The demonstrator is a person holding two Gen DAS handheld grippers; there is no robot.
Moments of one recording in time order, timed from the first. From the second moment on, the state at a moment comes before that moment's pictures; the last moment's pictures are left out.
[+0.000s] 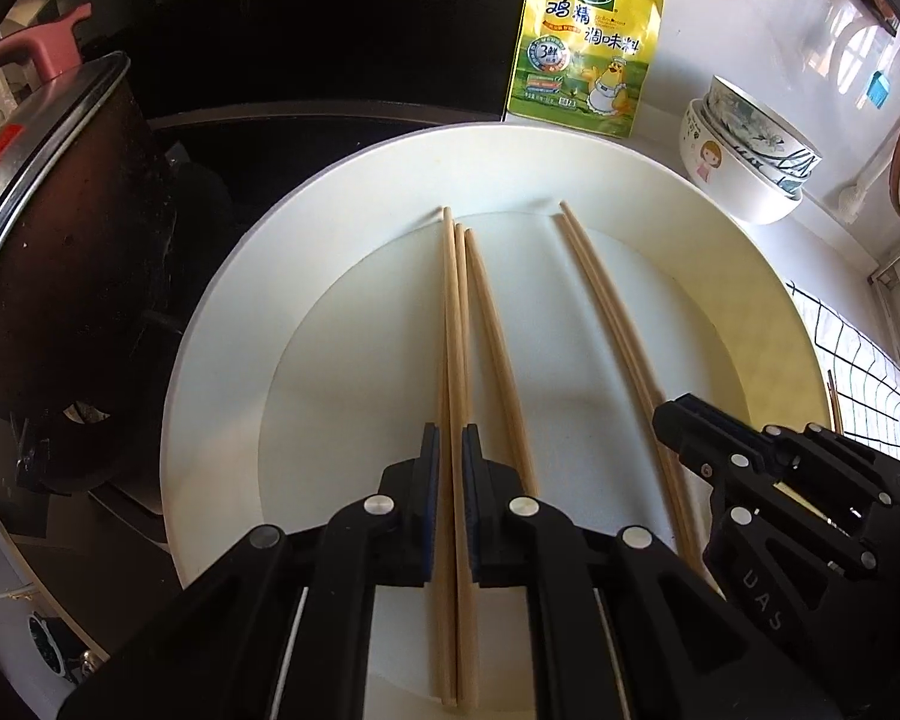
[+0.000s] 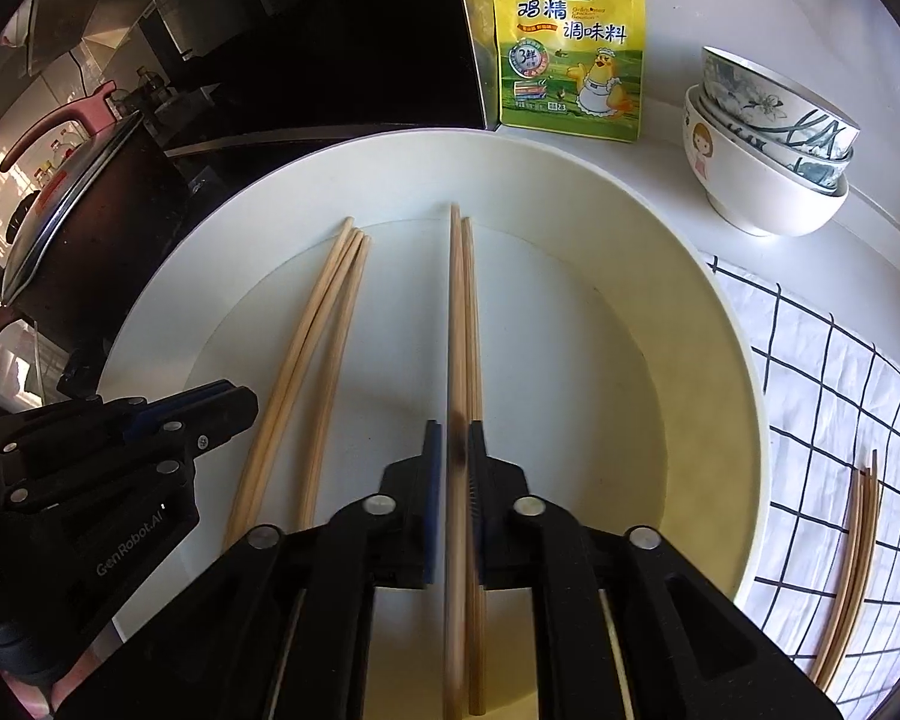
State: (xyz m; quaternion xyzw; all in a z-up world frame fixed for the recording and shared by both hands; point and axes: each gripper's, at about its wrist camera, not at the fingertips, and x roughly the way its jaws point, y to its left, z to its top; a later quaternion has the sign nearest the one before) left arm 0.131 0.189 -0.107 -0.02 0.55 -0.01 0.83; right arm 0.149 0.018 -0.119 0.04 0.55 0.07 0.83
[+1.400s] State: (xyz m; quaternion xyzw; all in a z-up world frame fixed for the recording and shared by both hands) left arm 0.020 0.054 -0.038 -0.02 0.50 -0.11 0.86; right arm -0.024 -0.138 -0.030 0.06 0.49 -0.04 0.87
